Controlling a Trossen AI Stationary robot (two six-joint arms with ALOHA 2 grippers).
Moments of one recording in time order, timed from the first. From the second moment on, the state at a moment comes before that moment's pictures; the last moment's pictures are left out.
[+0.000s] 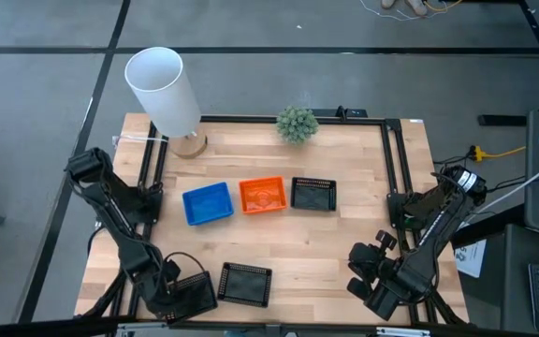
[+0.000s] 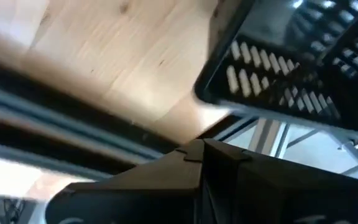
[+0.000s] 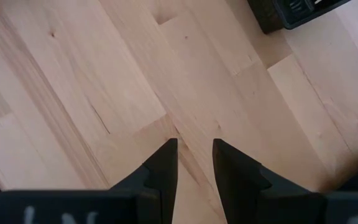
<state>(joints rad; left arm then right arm) -1.04 1.55 0.85 -0.46 0.41 -1.93 0.95 1.67 1.35 -1.34 0.41 1.51</state>
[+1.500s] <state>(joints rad) -0.89 1.66 1.35 -0.73 0.03 -1.15 0.94 1.67 1.35 -1.29 0.44 1.51</state>
